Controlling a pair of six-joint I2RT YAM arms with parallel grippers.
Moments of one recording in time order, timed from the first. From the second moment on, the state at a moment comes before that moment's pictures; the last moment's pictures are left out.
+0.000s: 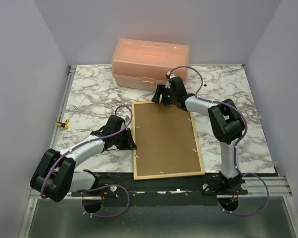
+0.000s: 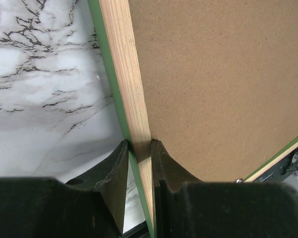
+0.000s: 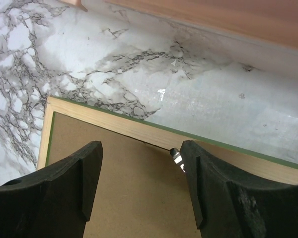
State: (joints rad) left arm -0.47 1.25 0.51 -0.22 0.33 -0.59; right arm 0.49 2.08 1.38 0.10 -0.15 0.44
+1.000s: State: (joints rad) left arm -0.48 1.26 0.52 -0.24 0.33 -0.58; right arm 0.50 2.09 1.37 0.07 -0.23 0.39
